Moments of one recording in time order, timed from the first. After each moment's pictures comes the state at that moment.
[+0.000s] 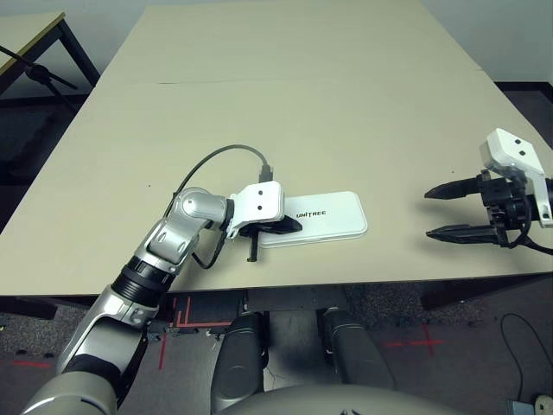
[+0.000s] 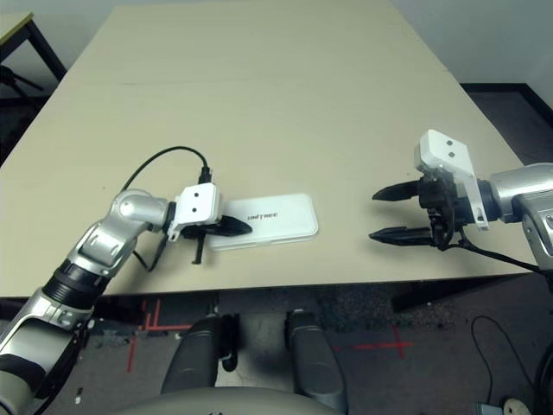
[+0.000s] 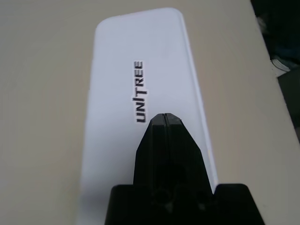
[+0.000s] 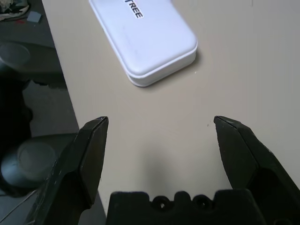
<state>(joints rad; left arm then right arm) -0.46 0.53 -0.31 0.00 -0.12 0.24 -1.13 -0.38 -1.03 -0.01 0.04 0.39 0.43 1.42</state>
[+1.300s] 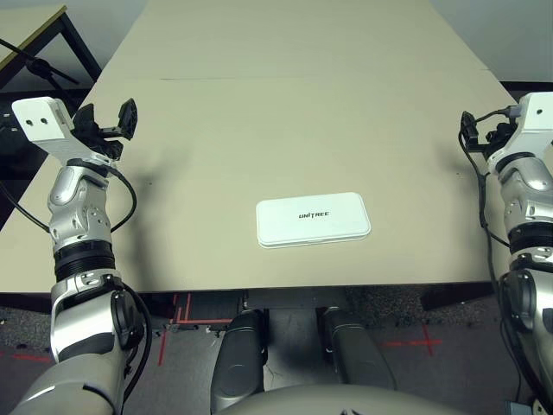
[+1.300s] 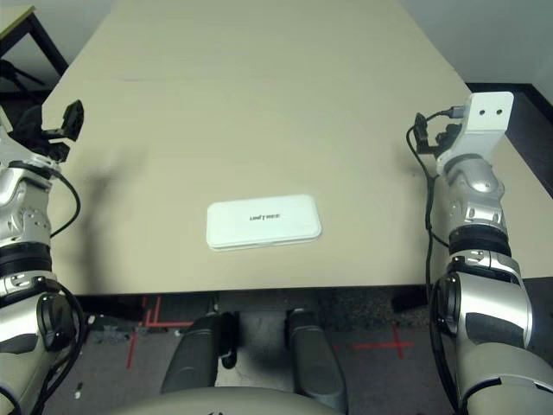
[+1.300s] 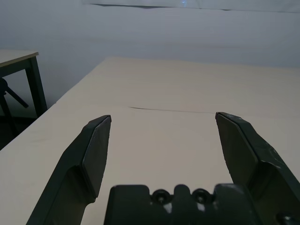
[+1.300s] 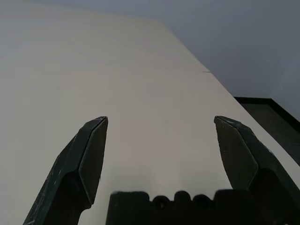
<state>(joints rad) -0.62 0.53 0.48 0.61 -0.36 -0.07 -0.42 -0.77 -0.60 -0.29 0.99 0.18 -0.23 0.28</state>
